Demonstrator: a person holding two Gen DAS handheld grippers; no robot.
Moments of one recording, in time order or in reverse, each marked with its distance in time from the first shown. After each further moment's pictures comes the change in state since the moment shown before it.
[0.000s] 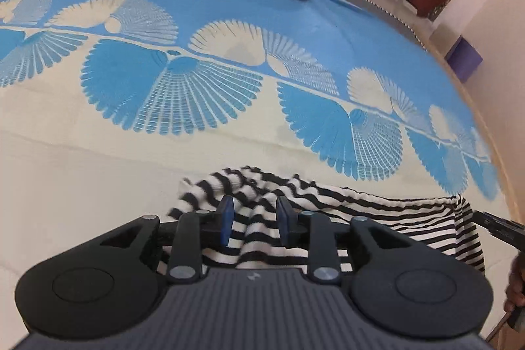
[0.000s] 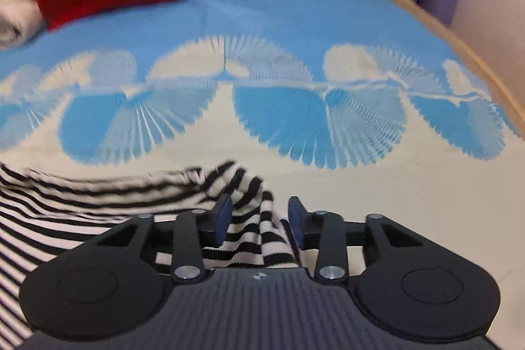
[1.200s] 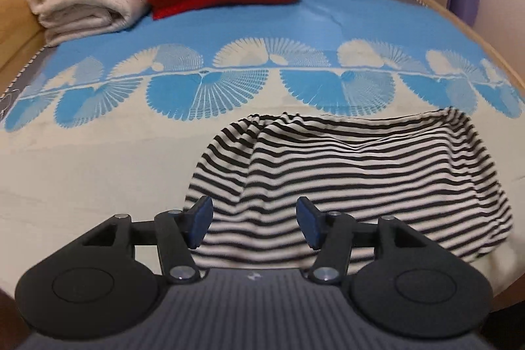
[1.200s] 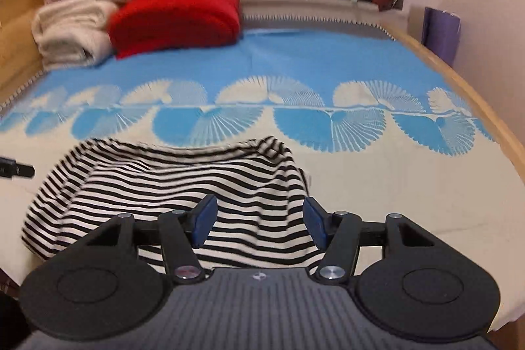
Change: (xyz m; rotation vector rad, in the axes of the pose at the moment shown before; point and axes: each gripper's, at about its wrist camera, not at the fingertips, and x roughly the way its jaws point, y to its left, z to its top) left arm -0.152 -0.091 -0.106 0.254 -0.089 0.261; right arm -0.186 -0.004 -0.080 -0.023 -0.139 0.102
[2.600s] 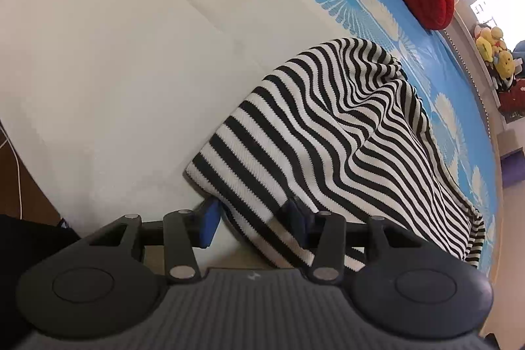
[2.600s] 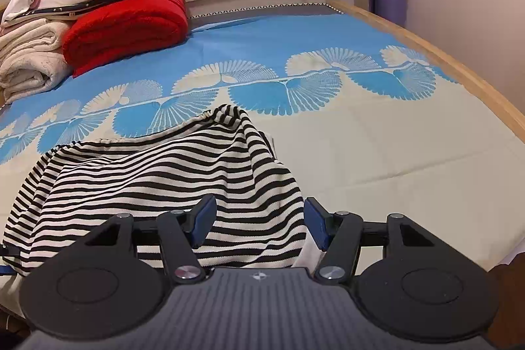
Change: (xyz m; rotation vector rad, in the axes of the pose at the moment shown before) left arm 0.085 0.098 -0.119 -0.805 0.238 -0.103; right arm 0.015 -0.016 -0.054 0.170 0.020 -0.126
